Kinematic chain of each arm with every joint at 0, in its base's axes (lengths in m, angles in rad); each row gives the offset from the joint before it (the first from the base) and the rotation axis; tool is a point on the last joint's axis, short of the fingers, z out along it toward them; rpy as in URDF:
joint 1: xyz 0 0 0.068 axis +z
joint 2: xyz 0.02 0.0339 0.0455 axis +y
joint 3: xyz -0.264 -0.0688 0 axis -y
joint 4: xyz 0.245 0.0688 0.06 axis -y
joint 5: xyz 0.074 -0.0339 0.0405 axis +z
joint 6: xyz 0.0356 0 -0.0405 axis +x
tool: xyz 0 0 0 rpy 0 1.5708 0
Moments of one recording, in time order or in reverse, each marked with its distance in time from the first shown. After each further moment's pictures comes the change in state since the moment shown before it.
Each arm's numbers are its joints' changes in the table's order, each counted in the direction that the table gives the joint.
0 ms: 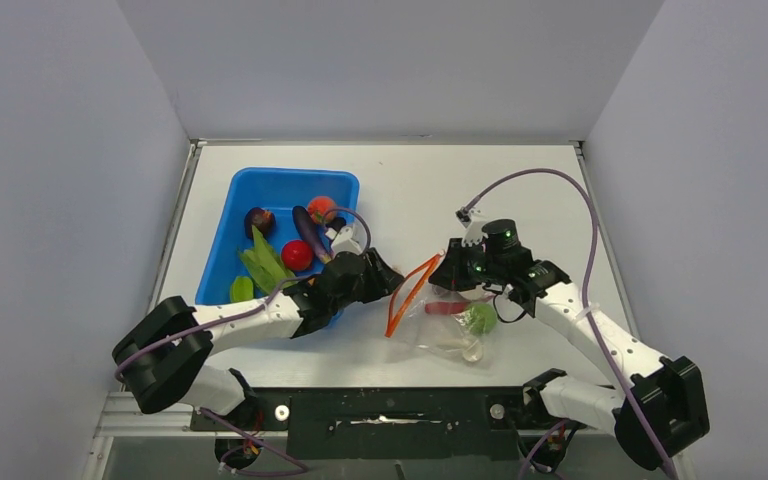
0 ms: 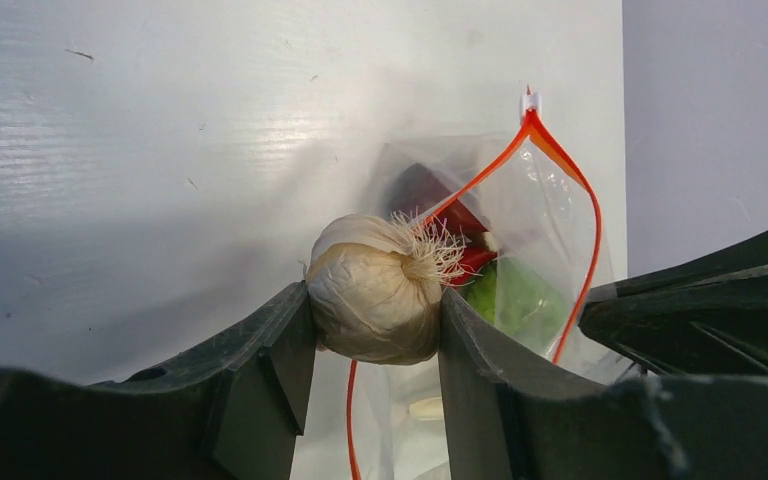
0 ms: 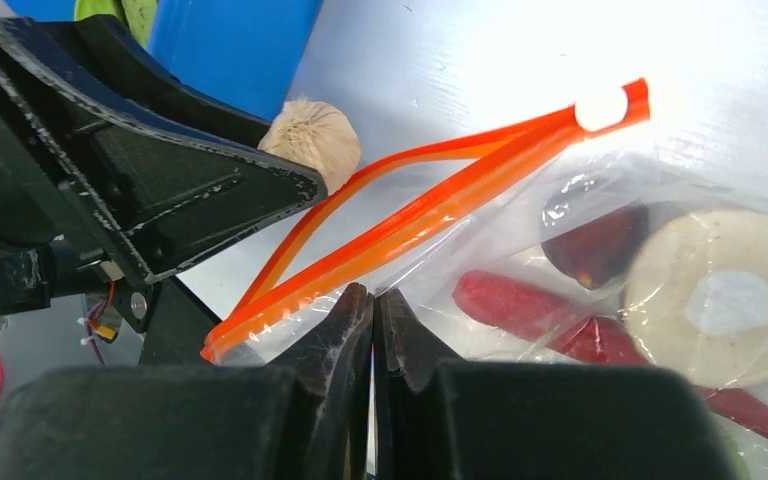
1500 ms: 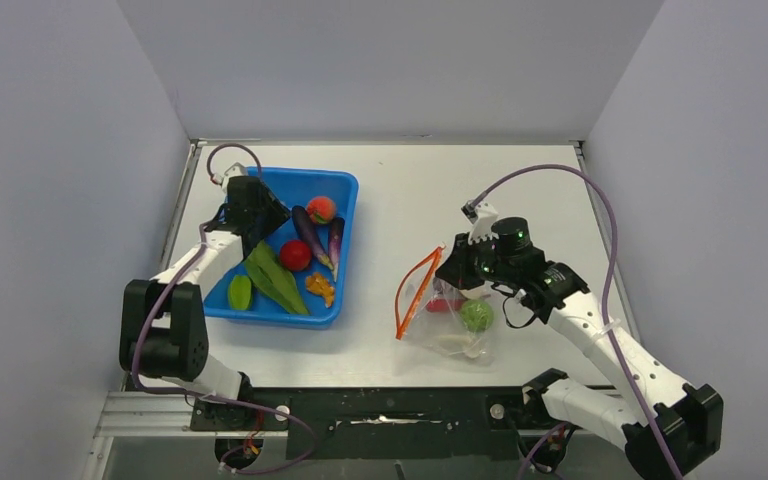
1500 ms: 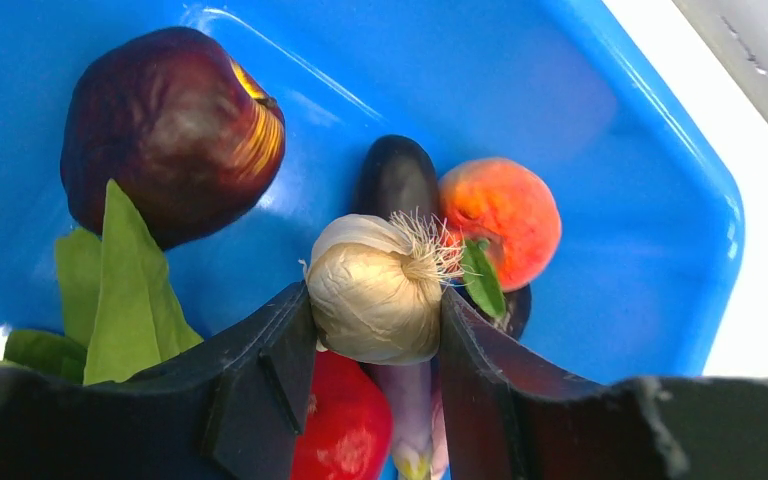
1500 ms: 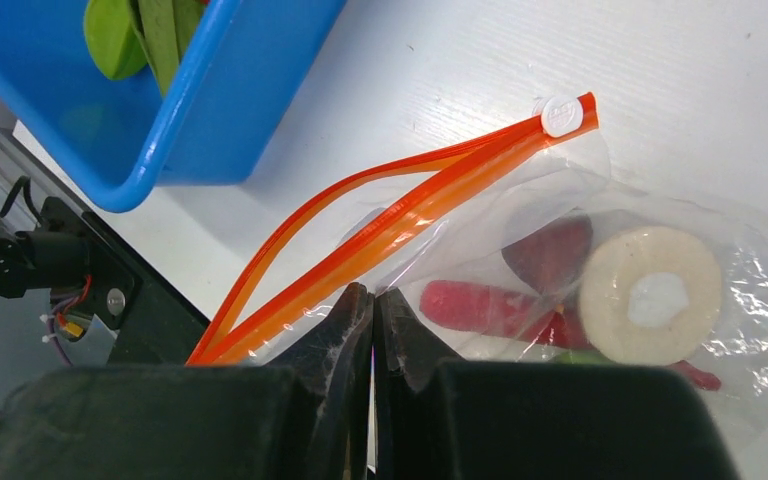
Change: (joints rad) left arm 0.780 0.092 0.278 -0.342 -0.103 0.297; right arm 0.035 -0.091 0.091 -0.139 -0.070 -0.101
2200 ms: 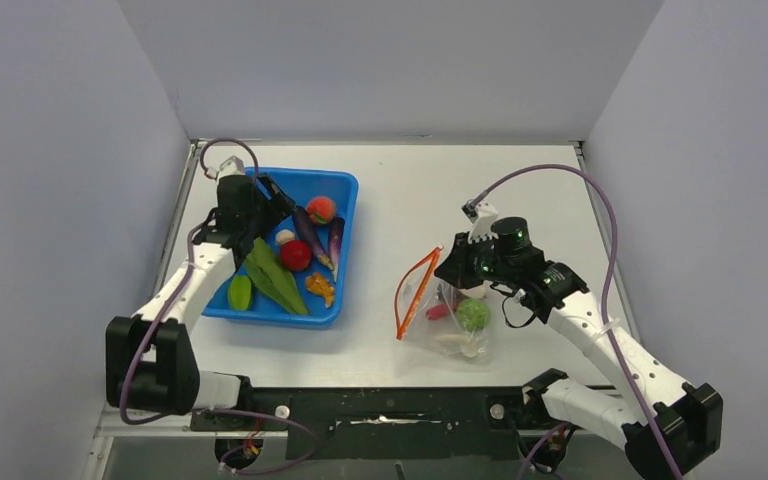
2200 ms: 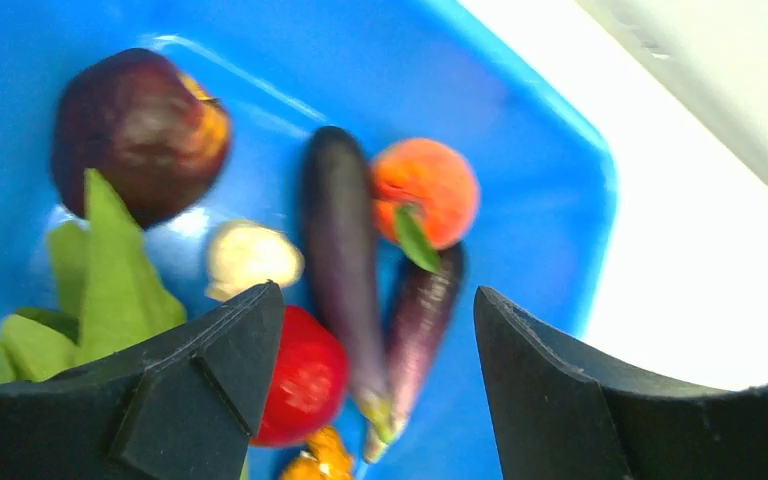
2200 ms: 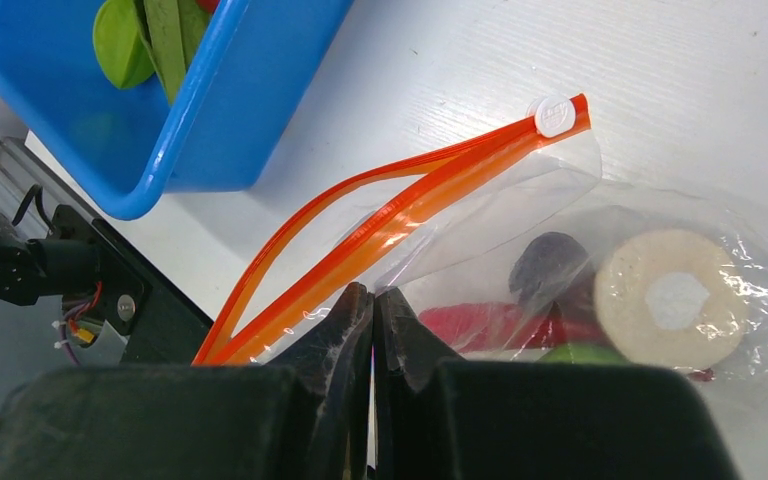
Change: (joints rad) left arm -0.011 -0.092 0.020 -0.063 -0.021 0.042; right arm 0.001 -0.020 0.000 0.013 -0.005 0.027
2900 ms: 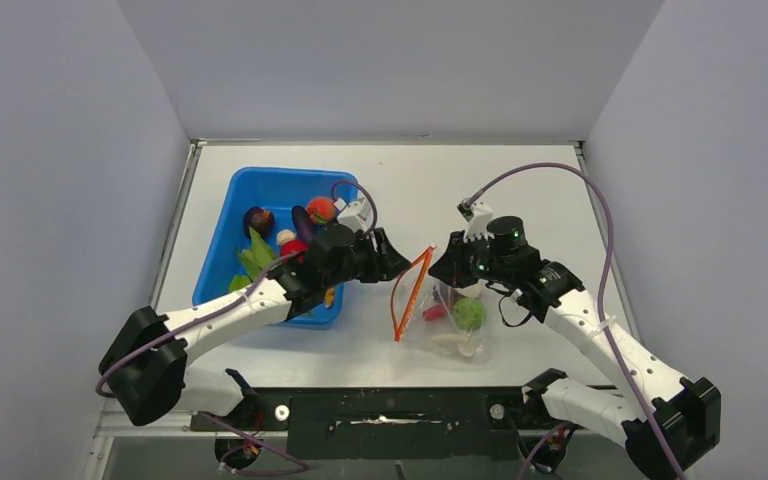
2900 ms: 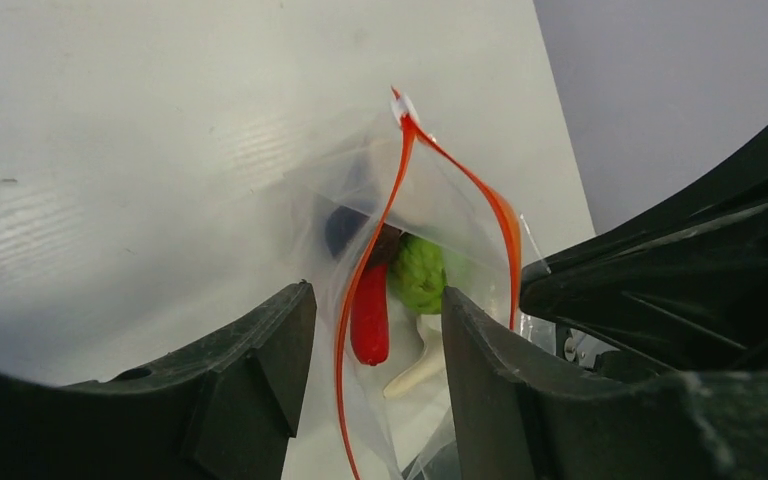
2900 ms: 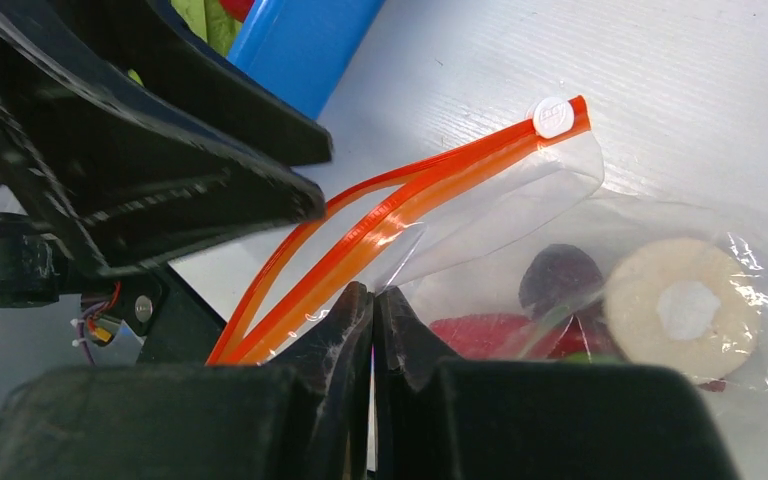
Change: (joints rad) left arm -0.680 -0.095 -0.132 0.249 -0.116 -0.108; right arm 0.025 0.023 0.000 0.047 0.013 0.023
